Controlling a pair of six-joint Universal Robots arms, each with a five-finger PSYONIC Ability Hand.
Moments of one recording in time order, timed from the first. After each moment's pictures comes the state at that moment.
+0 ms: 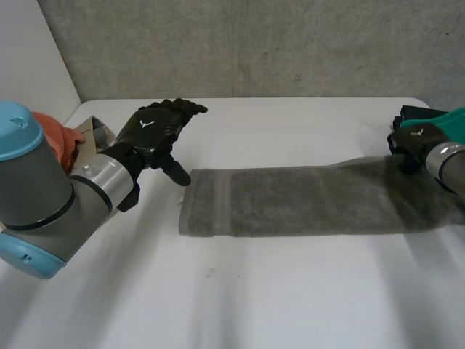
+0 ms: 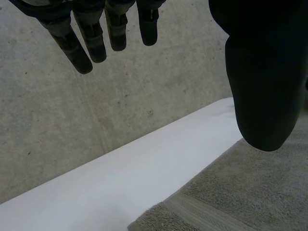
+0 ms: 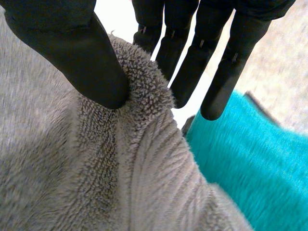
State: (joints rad) left arm 4.33 -1.88 -1.55 3.37 -1.27 3.16; right arm 1.59 -0.74 0.92 0.18 1.31 2.56; left_hand 0.20 0.20 0.21 0.20 0.05; right_hand 1.11 1.17 1.18 1.19 0.98
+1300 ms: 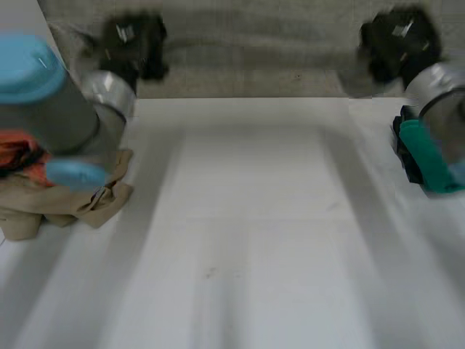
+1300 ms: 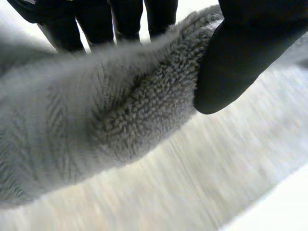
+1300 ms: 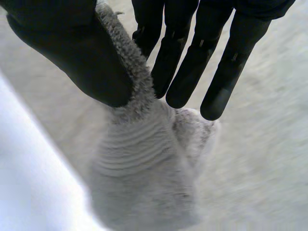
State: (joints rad) left arm 4.29 -2.11 -1.06 3.47 -1.54 3.26; right arm 1.79 -1.10 1.09 -0.22 1.31 2.73; left_hand 1.16 1.19 1.19 1.19 0.95; right_hand 1.11 1.17 1.19 1.20 1.00
